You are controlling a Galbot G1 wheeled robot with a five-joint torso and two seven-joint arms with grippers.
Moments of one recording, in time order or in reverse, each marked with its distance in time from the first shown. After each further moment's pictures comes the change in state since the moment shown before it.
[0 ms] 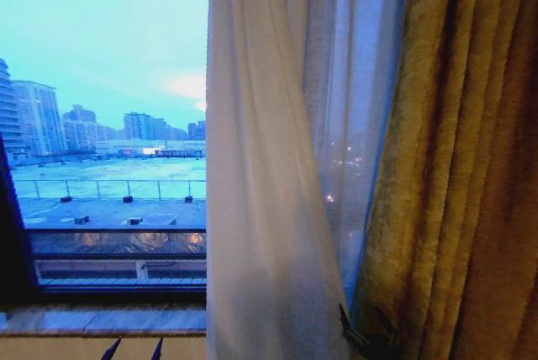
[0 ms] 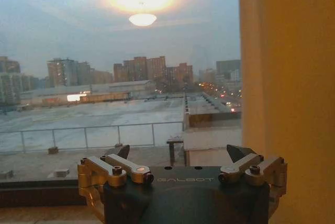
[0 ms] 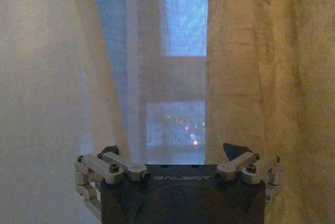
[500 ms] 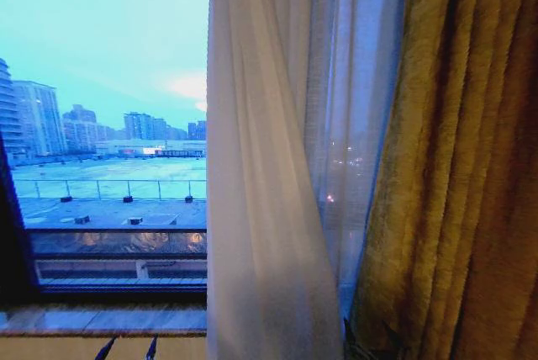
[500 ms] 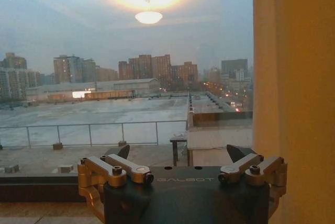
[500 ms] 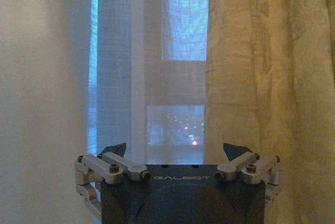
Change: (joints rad) left arm -0.032 0.018 -0.008 0.021 -0.029 0.022 -0.012; right arm -0.017 0.000 0.002 0.042 -0.028 -0.008 0.017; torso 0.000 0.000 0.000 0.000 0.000
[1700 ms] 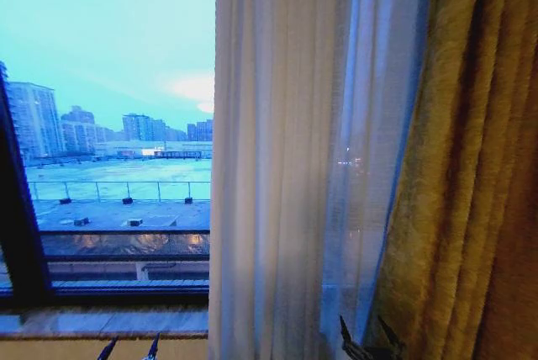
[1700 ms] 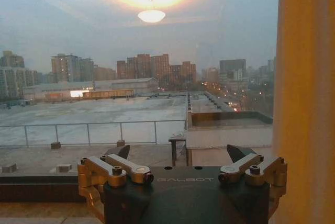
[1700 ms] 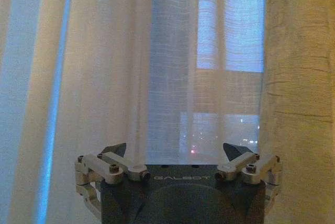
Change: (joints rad) left arm -0.024 0.004 0.007 0.030 -0.002 0.002 0.002; right arm -0.010 0.000 -0.031 -0.015 -0.073 0.046 0.009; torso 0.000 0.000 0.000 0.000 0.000
